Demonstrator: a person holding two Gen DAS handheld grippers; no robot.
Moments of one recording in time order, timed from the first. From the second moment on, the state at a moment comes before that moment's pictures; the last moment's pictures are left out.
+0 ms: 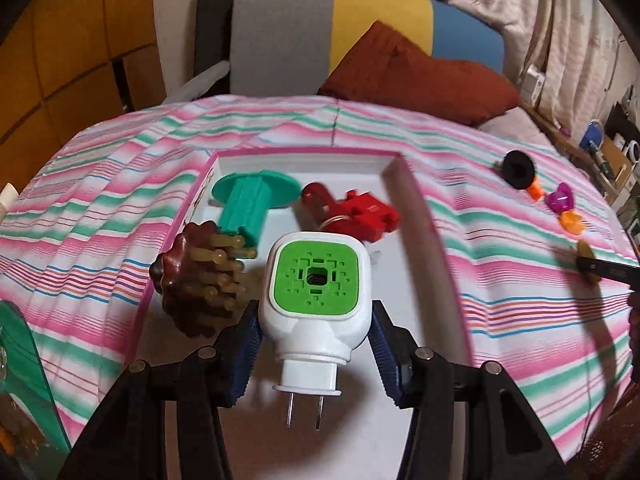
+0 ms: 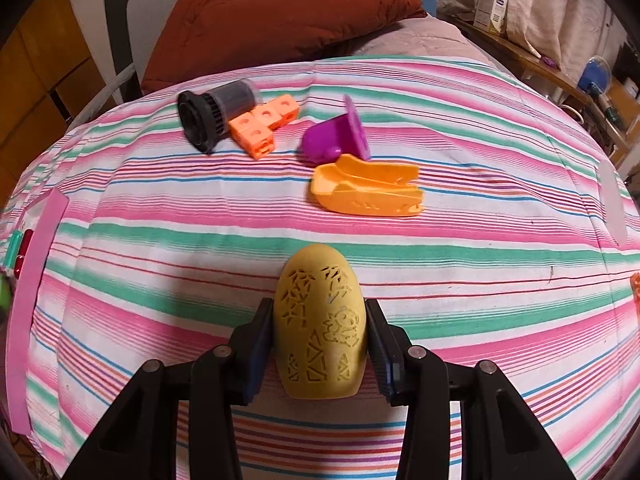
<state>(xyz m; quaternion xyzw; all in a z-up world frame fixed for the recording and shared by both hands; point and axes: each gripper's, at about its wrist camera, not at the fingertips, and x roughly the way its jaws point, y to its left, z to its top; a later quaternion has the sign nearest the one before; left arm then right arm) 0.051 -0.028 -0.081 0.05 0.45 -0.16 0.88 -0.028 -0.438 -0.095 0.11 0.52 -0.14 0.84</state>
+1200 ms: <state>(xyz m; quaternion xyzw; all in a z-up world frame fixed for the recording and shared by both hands) -0.032 0.007 -0.063 0.04 0.38 -0.18 0.91 -0.026 -0.251 -0.059 0.13 0.47 0.07 0.87</state>
